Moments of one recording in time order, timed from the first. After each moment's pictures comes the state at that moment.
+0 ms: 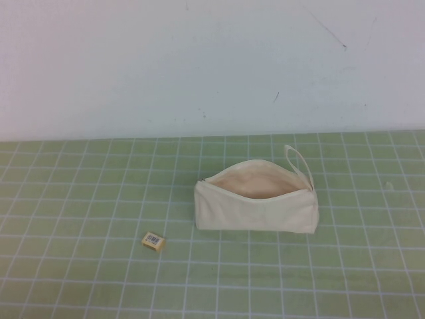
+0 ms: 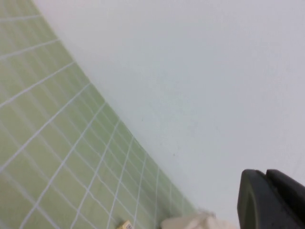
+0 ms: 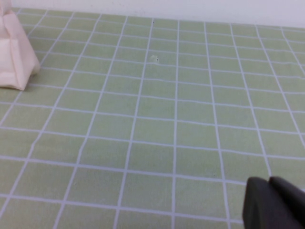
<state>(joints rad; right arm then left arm) 0.02 -0.01 0.02 -0.07 0.42 -0.01 0.05 -0.01 0.02 -0.77 0.12 -0.31</state>
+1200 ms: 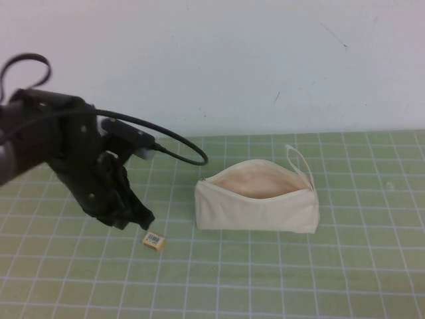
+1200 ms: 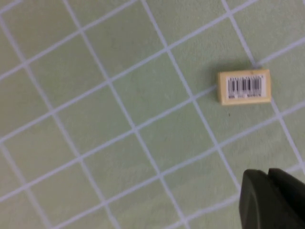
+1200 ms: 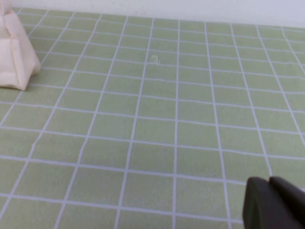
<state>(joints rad) 0.02 -0.01 0.02 -0.07 0.42 -0.01 -0.30 1.72 -1.28 -0.02 0.93 0.23</state>
